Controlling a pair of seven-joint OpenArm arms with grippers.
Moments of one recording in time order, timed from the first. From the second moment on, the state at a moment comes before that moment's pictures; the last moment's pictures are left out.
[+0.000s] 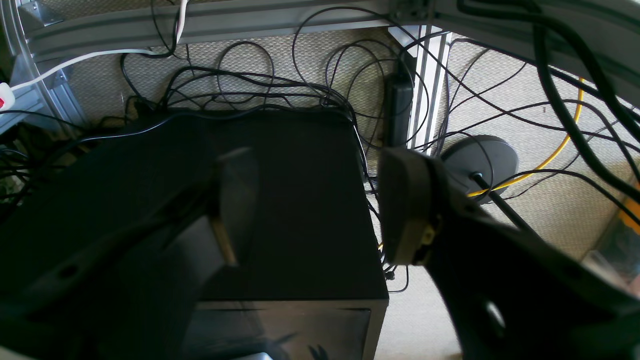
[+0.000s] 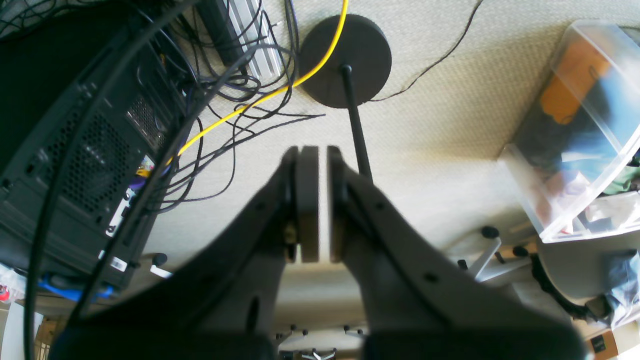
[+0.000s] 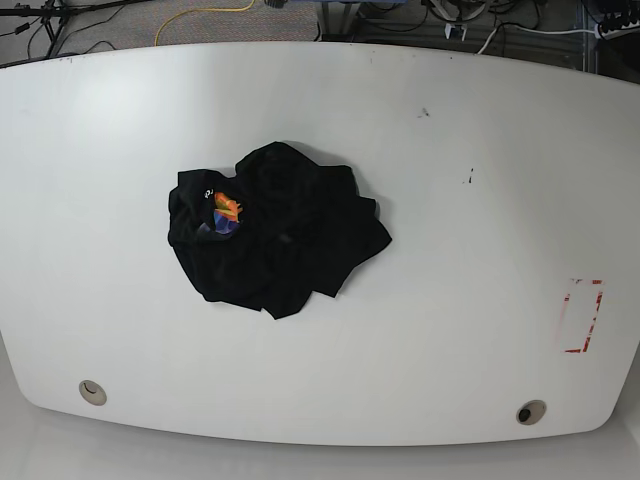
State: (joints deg) left arm 7.9 -7.0 0.2 6.8 2.4 -6.7 -7.4; right arm -12.7 0.2 2.0 1.4 8.0 0.1 -1.7
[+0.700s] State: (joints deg) left arm 7.9 -7.0 0.1 6.9 2.5 -7.0 -7.8; right arm -13.9 0.3 2.0 1.9 8.0 0.1 -1.7
